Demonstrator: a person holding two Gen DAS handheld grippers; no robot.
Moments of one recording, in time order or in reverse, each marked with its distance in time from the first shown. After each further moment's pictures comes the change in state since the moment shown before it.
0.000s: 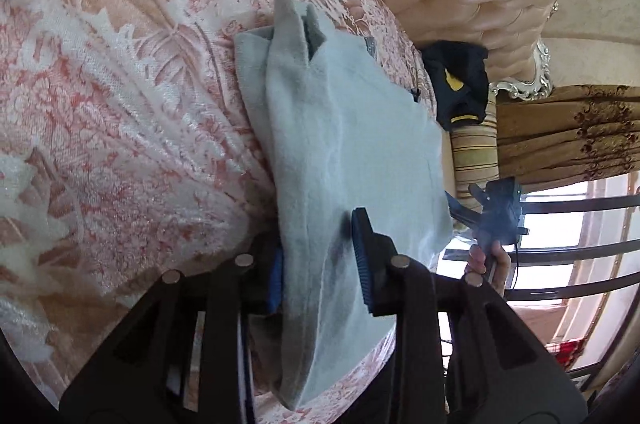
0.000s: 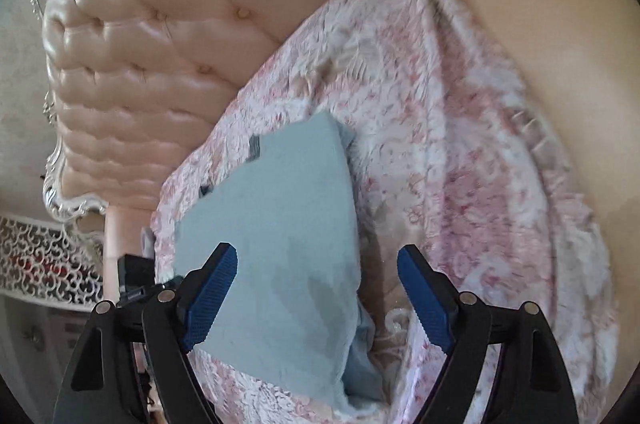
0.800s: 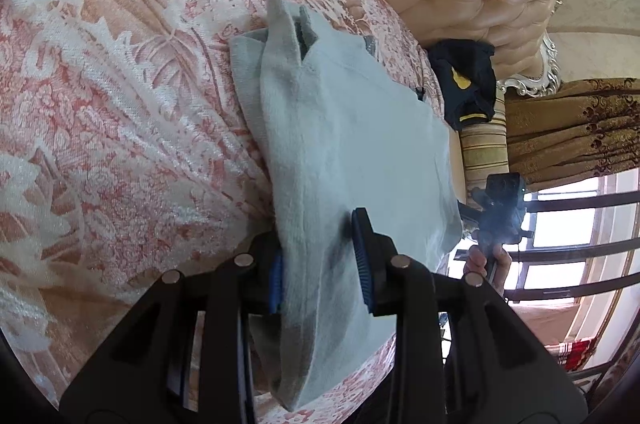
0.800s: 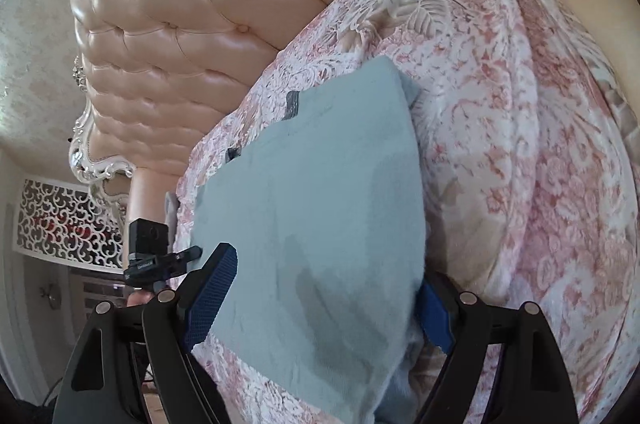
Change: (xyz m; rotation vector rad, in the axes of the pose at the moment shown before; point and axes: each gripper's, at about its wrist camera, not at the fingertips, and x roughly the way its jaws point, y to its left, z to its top) left arm 0.007 -0.010 -0.001 0.031 -0.013 0.026; right arm 0.038 0.018 -0.005 -0.106 0.081 0.119
